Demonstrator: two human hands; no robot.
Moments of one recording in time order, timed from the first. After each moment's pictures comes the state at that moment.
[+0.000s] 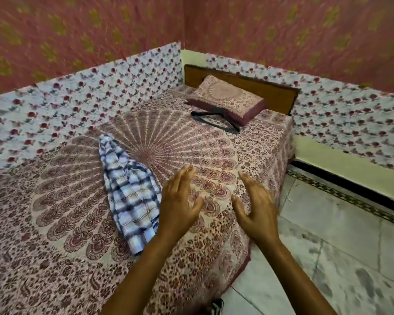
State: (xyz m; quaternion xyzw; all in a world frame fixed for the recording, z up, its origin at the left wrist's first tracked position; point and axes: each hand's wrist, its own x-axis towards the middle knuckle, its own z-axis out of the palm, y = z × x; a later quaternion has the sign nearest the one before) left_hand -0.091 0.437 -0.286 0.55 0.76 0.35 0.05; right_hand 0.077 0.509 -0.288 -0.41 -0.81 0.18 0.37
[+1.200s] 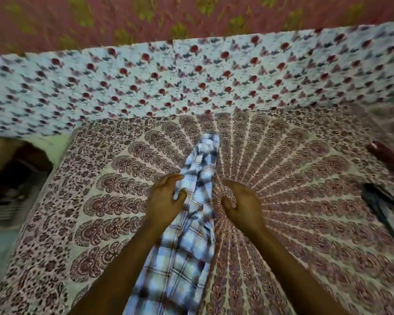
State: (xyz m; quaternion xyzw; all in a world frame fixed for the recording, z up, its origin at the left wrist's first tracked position) left_hand -0.562 0.659 -0.396 0.13 0.95 0.30 0.02; right_hand -0.507 0.855 -0.406 -0.05 -0.94 0.33 0.05
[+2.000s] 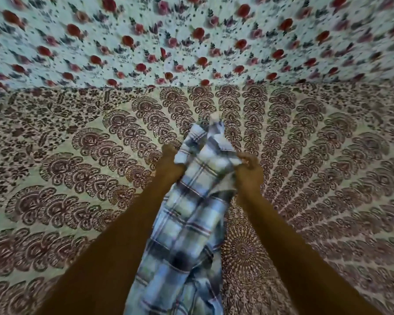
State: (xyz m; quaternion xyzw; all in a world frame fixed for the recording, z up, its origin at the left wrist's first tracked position) left_hand -0.829 0.736 -0.629 -0.07 0.85 0.48 0.19; right_hand -0.760 0.895 -0.603 -0.40 -0.65 0.65 0.08
